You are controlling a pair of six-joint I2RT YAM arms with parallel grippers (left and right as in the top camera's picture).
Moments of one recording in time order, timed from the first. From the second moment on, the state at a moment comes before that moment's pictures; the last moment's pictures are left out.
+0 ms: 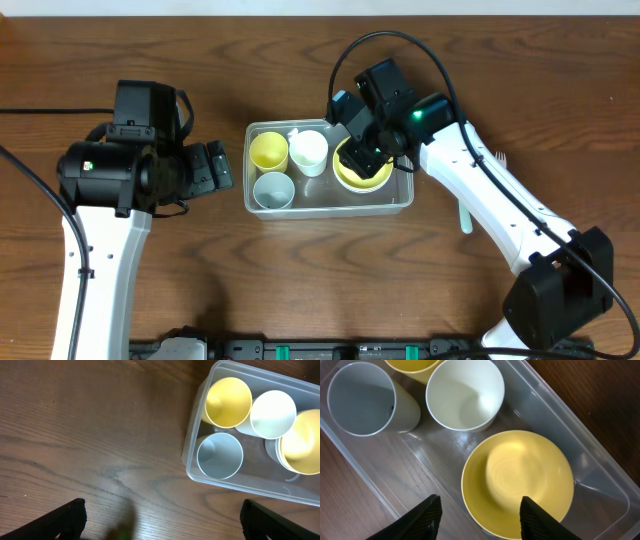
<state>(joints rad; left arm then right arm) -0.08 1.30 1.48 -1.39 -0.01 -0.35 0.53 1.77 1.52 -0.92 -0.20 -0.26</state>
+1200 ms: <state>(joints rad) -0.08 1.30 1.48 -1.40 -0.01 -0.35 -0.16 1.86 1.47 -0.96 0.11 0.14</state>
